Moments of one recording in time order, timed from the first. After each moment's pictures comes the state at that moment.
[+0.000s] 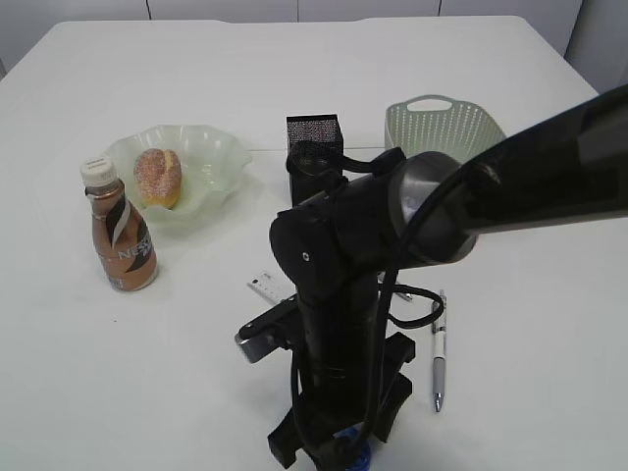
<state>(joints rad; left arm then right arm) -0.27 0.83 -0.87 -0.13 1.24 -0.24 0.77 2.11 -1.33 0.09 1.08 0.04</state>
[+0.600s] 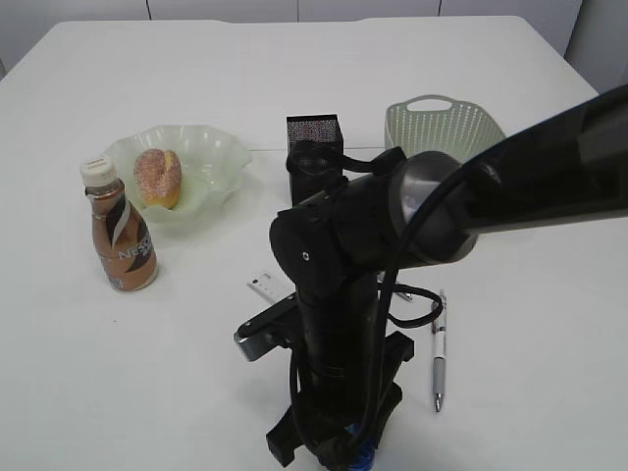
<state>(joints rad) -0.27 0.83 -0.87 -0.13 1.24 -0.24 0.77 2.11 -1.33 0.09 1.07 0.04</state>
